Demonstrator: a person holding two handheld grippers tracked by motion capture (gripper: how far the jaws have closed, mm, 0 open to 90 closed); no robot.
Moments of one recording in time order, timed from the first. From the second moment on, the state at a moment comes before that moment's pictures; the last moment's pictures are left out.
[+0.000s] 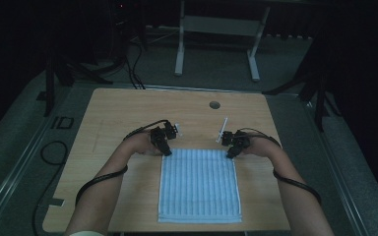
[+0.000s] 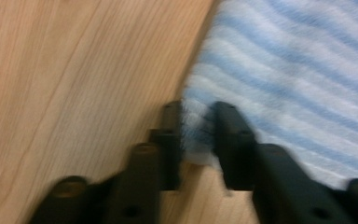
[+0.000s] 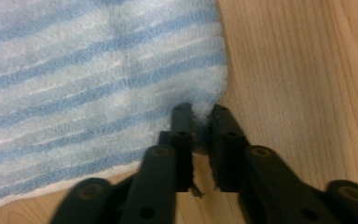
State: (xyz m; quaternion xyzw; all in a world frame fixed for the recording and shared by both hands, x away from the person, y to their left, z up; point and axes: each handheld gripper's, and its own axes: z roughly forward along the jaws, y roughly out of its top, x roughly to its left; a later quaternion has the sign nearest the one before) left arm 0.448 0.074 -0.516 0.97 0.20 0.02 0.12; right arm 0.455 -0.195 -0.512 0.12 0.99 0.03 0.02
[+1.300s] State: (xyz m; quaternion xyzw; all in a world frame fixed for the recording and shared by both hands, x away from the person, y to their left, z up) left arm 0.273 0.085 -0.457 0.98 0.08 0.08 0.18; right arm 0.273 -0.223 -0.452 0.01 0.99 0.11 0.12
